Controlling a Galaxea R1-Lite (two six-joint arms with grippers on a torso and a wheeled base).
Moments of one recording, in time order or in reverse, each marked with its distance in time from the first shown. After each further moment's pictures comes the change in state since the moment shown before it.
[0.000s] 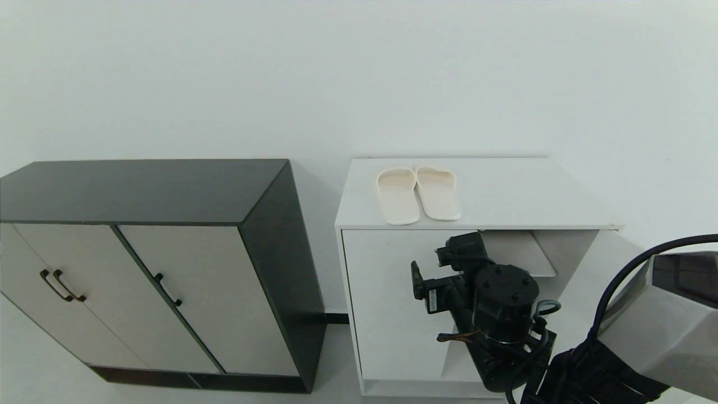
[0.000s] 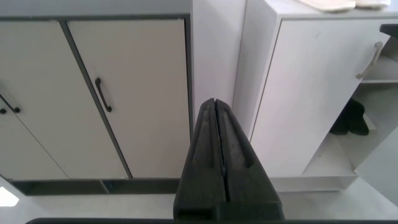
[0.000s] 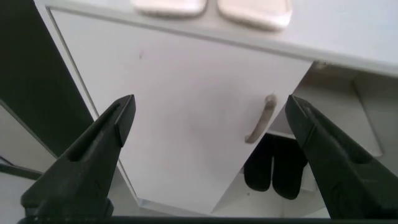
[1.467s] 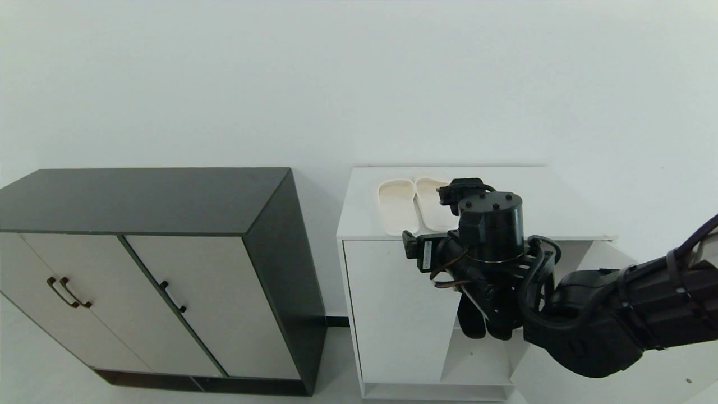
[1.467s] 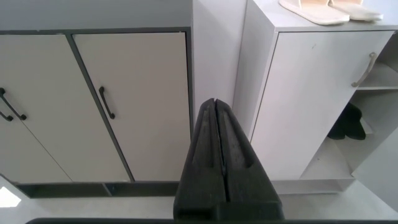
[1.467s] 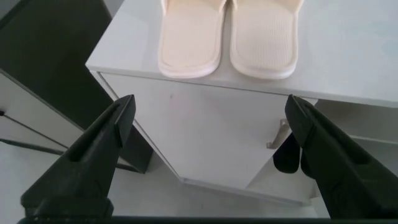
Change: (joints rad) left arm 0.000 0.000 0.000 0.000 0.000 0.003; right arm -0.028 -0.165 -0.330 0.683 0.097 0.273
